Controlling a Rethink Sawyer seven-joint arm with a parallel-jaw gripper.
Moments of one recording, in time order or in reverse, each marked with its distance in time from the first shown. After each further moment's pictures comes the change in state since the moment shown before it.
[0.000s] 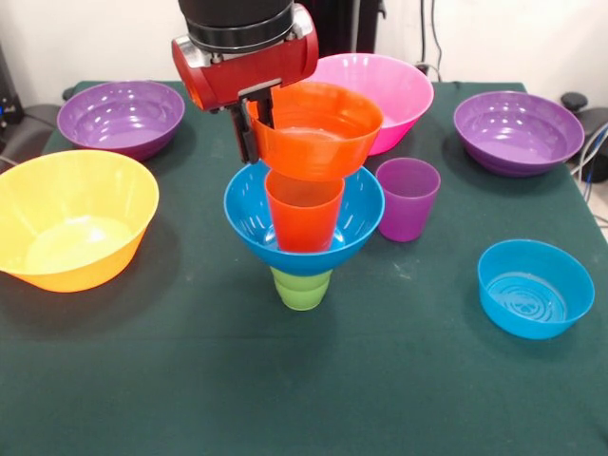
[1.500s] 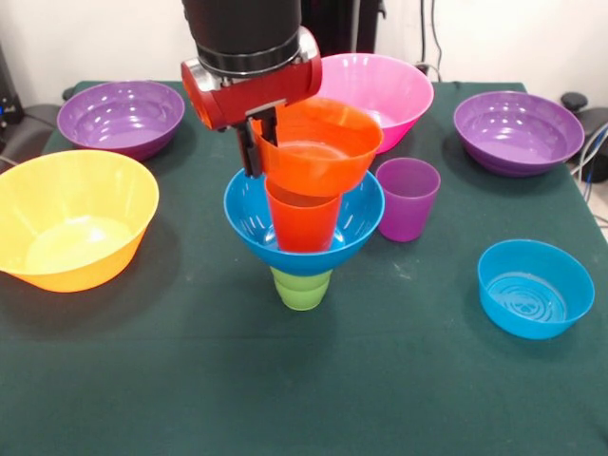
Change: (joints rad) arm 0.017 0.034 -0.007 -0.014 -0.035 0.000 0.000
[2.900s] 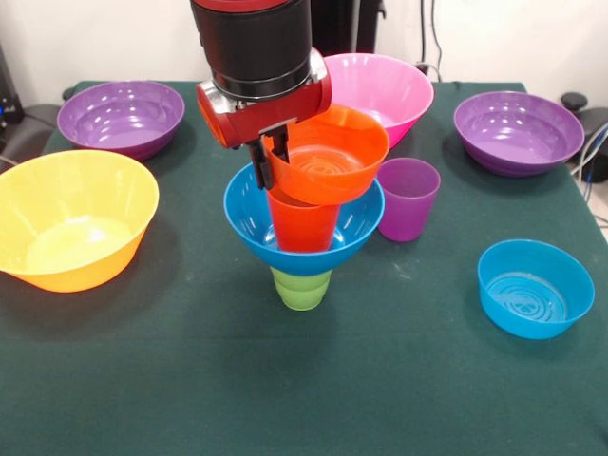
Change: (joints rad) arm 0.006 0.032 -0.001 -0.002 -0.002 0.000 0.000
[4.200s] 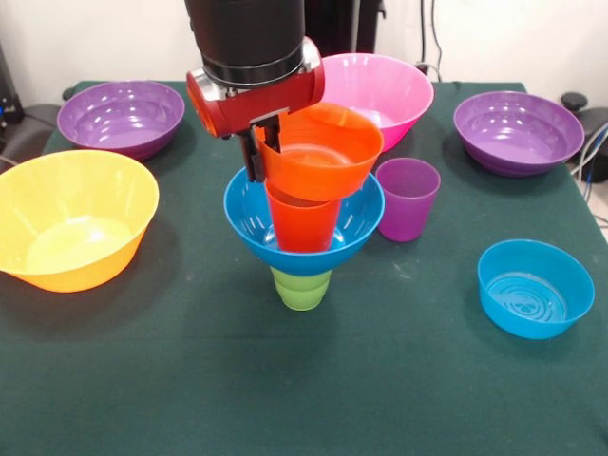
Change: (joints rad) arm 0.000 -0.021 -0.008 0.000 -0.001 0.000 0.000
